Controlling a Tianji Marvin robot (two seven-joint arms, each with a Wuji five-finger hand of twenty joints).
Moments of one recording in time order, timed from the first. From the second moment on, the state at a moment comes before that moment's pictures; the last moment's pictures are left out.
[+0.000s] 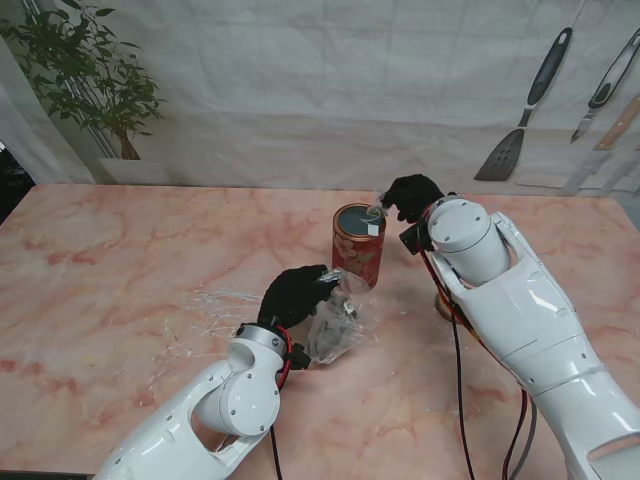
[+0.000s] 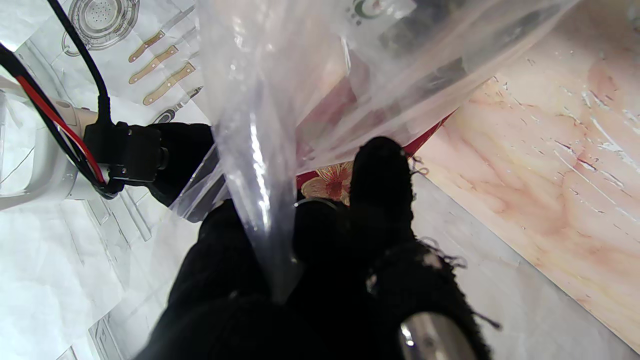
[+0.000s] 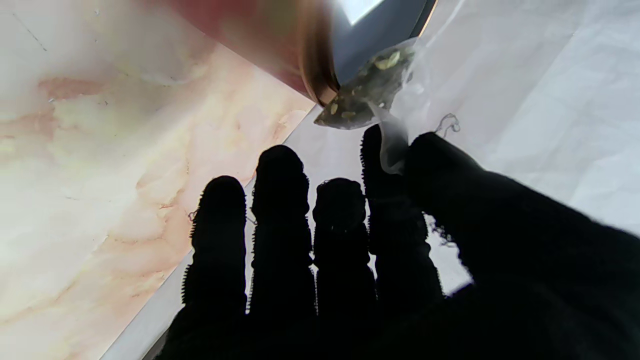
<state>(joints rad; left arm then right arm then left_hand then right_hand) 1.52 -1.23 -0.86 -1.69 0.48 0.20 0.36 -1.09 -1.20 1.11 -1.42 -0.09 0.55 0.05 1.02 0.00 -0.03 0.03 0.84 0.12 1.23 0.94 1.22 0.05 1.31 0.71 1.09 0.14 1.03 0.69 1.22 -0.24 1.78 0.65 0.56 -0.51 1.04 -0.21 0.77 0.00 1.22 0.37 0.71 0.04 1.26 1.14 0.64 0.08 1.20 0.71 0.21 0.16 1.18 0.56</state>
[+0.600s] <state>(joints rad) 1.52 -1.23 -0.87 -1.68 0.47 0.20 0.36 -1.03 -1.23 1.06 -1.34 -0.05 0.54 -0.01 1.02 0.00 -0.03 0.03 0.84 0.12 1.23 0.94 1.22 0.05 1.31 0.71 1.09 0.14 1.03 0.69 1.22 -0.24 1.78 0.65 0.56 -0.51 1.04 -0.21 0.77 0.00 1.22 0.37 0.72 0.03 1.26 1.14 0.65 0.08 1.20 0.71 0.22 0.16 1.18 0.56</state>
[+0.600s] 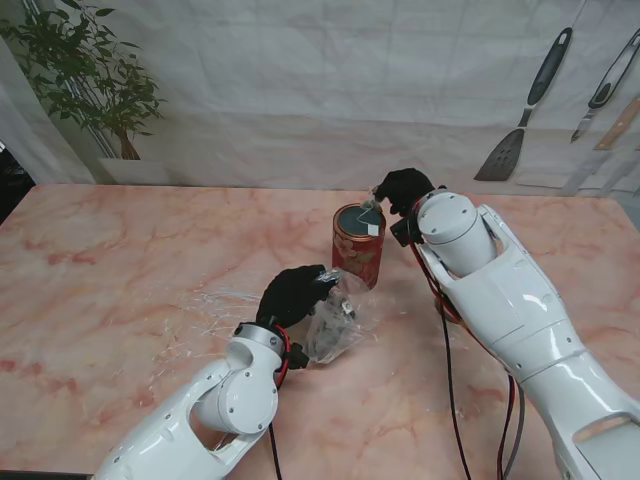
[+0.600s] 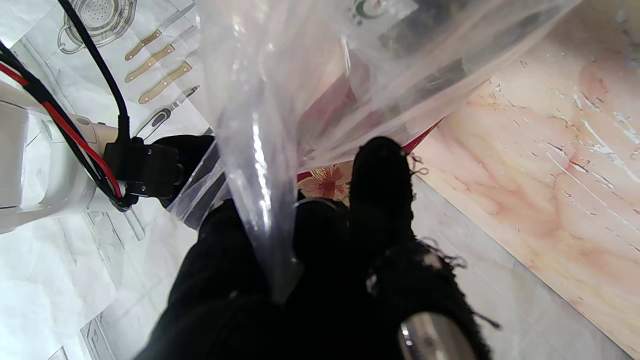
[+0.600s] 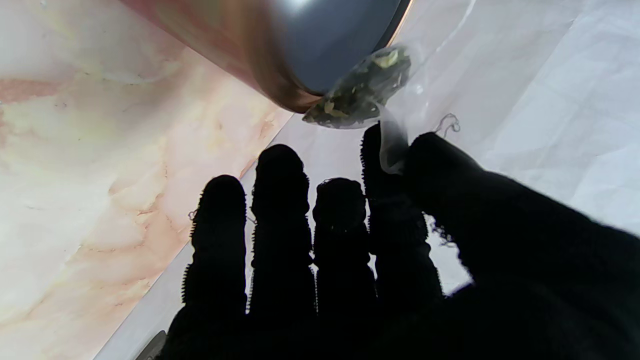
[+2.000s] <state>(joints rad) 1.53 -1.23 -0.90 -1.69 0.46 0.21 0.36 -0.96 -1.26 1.06 -1.41 -0.08 0.63 -0.05 1.02 0.00 -0.03 0.03 0.84 0.12 1.23 0.94 1.22 0.05 1.31 0.71 1.09 0.14 1.03 0.69 1.22 -0.24 1.78 0.65 0.56 -0.51 1.04 -0.21 0.77 0.00 1.22 0.37 0.73 0.03 1.26 1.14 0.66 0.08 1.20 0.71 0.22 0.16 1.18 0.56</state>
